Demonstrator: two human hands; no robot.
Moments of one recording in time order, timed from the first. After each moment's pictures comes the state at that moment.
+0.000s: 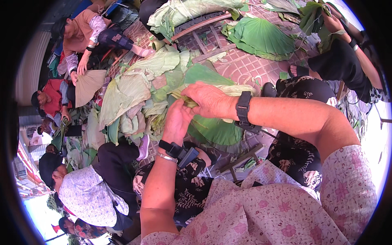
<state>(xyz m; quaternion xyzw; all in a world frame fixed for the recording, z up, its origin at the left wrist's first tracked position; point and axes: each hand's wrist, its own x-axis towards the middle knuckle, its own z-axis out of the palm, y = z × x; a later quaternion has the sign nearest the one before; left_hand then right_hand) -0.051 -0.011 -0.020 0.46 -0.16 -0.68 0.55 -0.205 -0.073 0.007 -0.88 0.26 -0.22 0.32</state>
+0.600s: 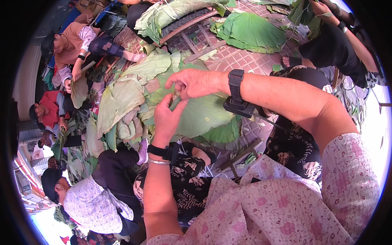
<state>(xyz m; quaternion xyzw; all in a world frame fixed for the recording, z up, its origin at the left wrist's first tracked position) -0.050 -0.016 0.020 0.66 -0.68 -0.07 0.32 -0.211 -0.116 0.027 -0.77 0.23 -0.16 0.58</state>
